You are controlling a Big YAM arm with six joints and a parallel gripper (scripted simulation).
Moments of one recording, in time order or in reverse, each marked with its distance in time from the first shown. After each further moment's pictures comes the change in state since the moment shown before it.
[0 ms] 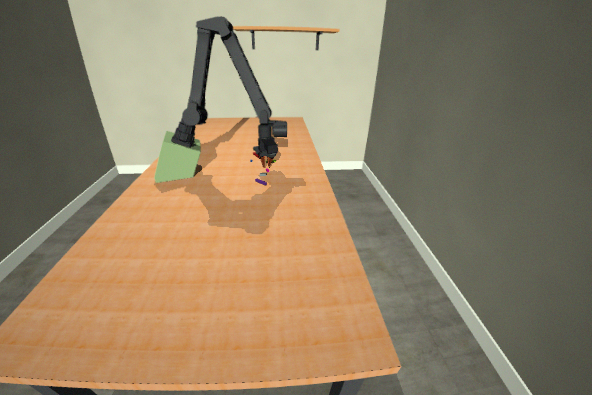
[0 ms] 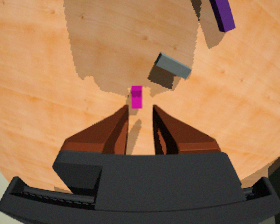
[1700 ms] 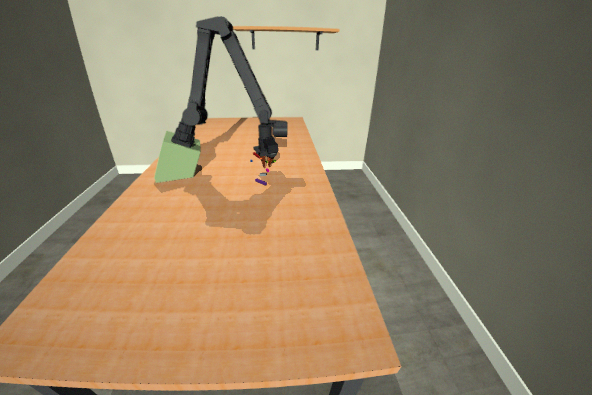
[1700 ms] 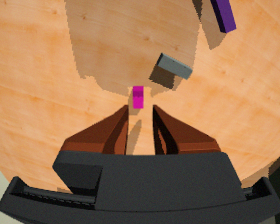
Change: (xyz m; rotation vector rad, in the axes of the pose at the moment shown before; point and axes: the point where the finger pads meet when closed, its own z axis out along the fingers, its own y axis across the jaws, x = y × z) arm 0.000 0.001 -0.001 -0.001 0.000 0.000
